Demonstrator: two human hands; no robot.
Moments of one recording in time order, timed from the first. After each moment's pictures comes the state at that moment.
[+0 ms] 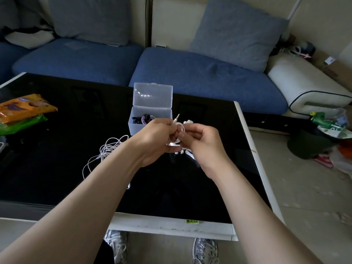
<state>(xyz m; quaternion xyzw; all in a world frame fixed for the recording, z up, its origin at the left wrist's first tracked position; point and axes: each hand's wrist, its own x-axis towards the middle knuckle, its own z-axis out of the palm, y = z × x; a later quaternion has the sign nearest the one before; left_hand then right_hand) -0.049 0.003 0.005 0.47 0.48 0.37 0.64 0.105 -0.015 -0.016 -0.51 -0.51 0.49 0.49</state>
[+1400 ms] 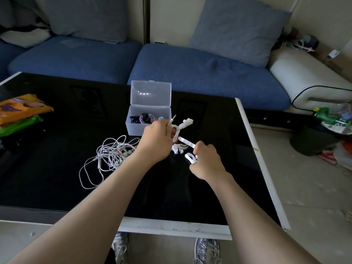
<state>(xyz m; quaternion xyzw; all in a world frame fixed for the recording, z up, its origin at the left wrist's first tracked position) -0.040 0.017 -0.025 0.66 0.64 0.30 0.27 0.138 0.010 -0.094 -0.73 -0.66 0.19 0.08</state>
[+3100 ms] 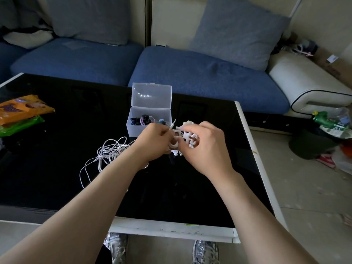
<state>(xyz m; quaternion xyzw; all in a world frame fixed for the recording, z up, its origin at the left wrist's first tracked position) -0.056 0.019 -0.027 0.58 0.58 0.33 0.46 0.118 -0.007 -0.027 -0.53 -0.74 0.07 0.41</state>
